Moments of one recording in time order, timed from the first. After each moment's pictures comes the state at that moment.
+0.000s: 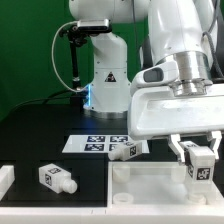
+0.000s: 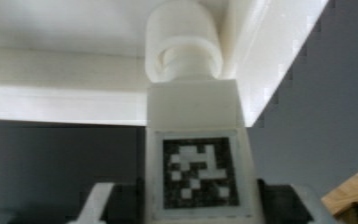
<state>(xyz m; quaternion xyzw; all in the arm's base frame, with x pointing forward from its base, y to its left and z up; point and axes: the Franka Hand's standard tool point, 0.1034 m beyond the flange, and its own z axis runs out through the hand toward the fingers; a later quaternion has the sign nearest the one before) 0.631 0.113 0.083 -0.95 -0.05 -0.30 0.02</state>
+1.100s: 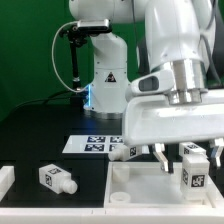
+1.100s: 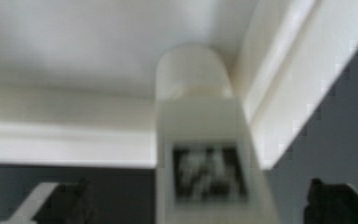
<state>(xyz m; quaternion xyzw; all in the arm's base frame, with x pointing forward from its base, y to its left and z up) 0.639 0.103 0.093 -0.97 -0.05 -0.23 0.03</state>
